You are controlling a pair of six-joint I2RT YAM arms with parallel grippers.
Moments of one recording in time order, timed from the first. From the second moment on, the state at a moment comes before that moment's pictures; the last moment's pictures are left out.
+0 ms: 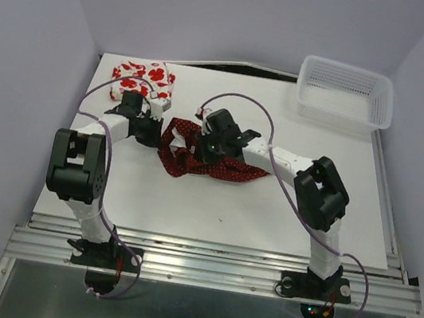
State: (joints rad) left arm -0.04 1.72 1.04 -0.32 0.44 0.21; right arm 0.79 2.05 1.55 -0.34 -0.18 0.25
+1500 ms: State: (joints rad) left arm -0.02 1.22 1.31 -0.36 0.24 0.13; right arm 0.16 1.57 1.68 -0.40 0.04 -0.16
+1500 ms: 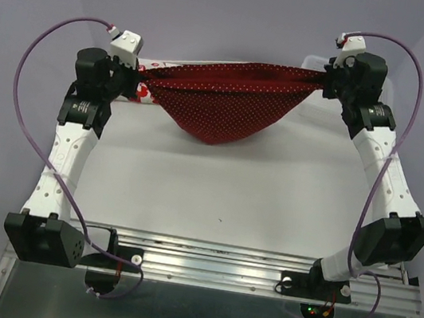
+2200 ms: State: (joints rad) left arm -0.02 0.68 1.26 -0.36 0.36 0.09; right arm 0.16 1.02 1.57 -0.44 0.02 -0.13
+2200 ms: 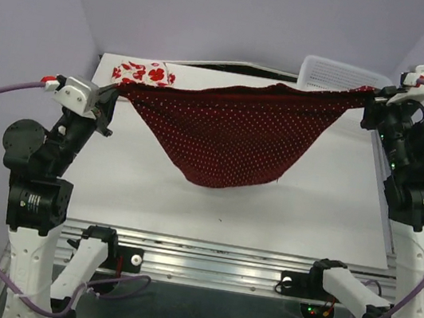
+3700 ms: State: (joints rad) left arm -0.45 1.09 0.75 -0.80 0.30 0.76; right arm 0.38 1.26 0.76 -0.69 -0.44 -0.58
